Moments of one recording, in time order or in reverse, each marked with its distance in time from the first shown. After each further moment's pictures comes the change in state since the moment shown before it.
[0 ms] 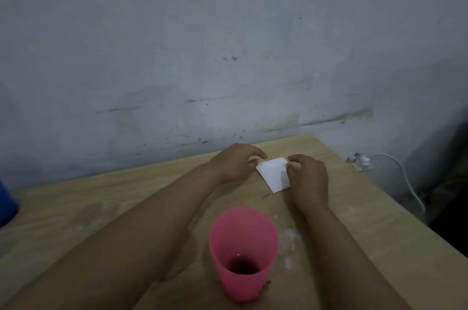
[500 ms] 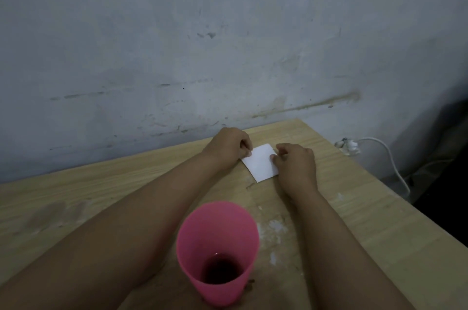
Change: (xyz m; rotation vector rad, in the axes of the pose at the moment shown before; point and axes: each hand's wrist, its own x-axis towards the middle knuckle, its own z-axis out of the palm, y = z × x) left_hand 0.035 -0.005 0.026 -0.076 0.076 -0.125; right_hand 0.013 0.017 0.009 0.014 -0.074 0.071
